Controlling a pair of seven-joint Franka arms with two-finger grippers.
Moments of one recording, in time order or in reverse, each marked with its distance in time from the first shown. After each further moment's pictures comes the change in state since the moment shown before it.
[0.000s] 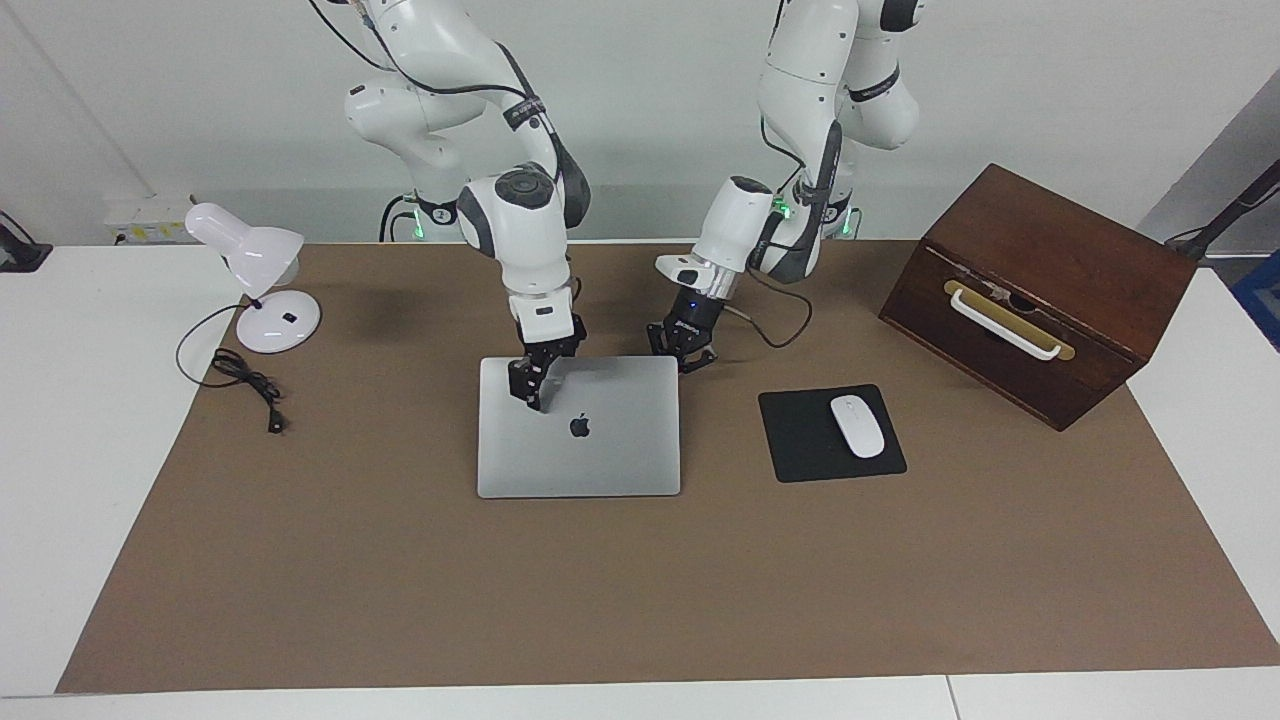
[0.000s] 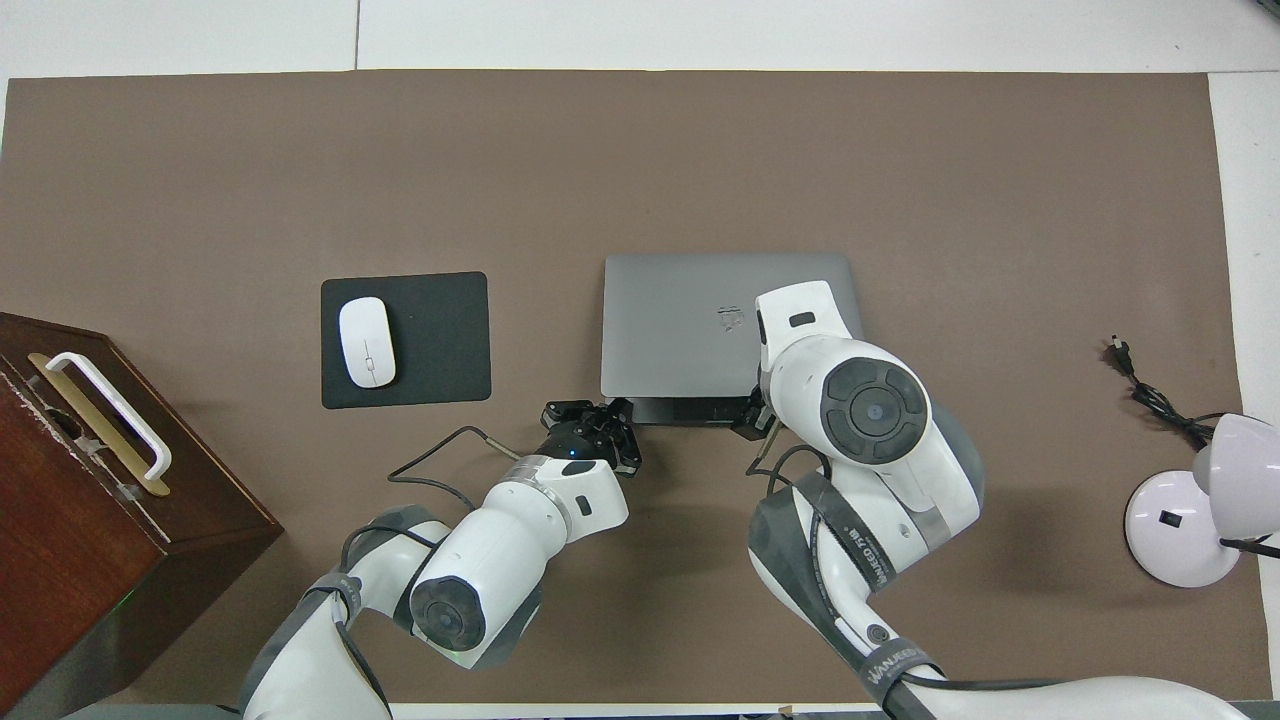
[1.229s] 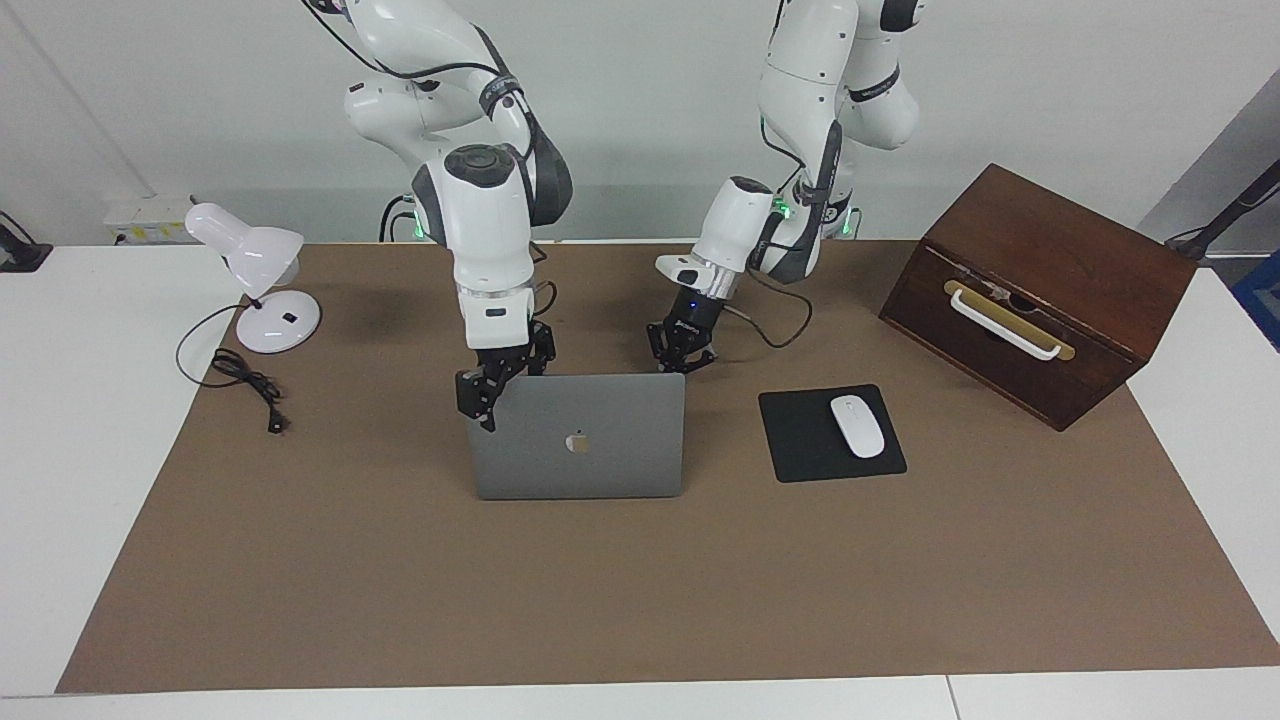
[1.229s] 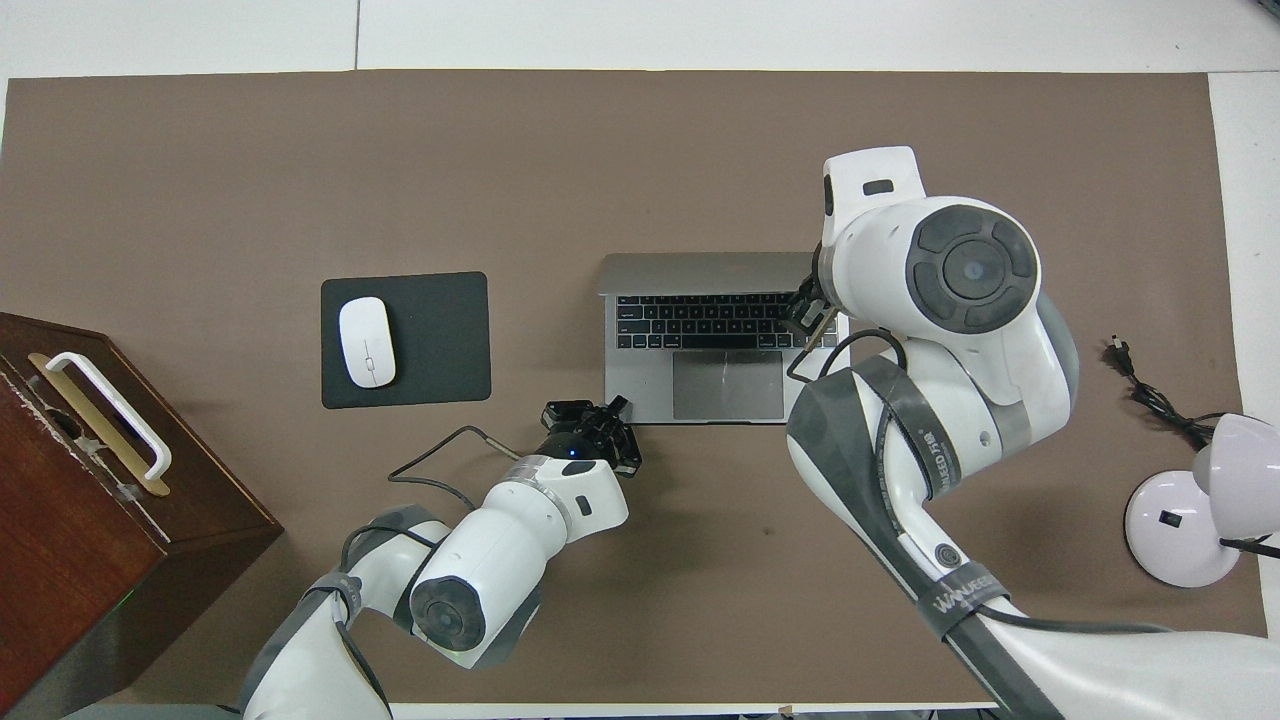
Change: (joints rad) left arm 0.000 0.000 0.000 0.000 0.001 0.001 0.000; right arm -0.089 0.057 -0.002 0.316 -0.014 -0.217 -0.018
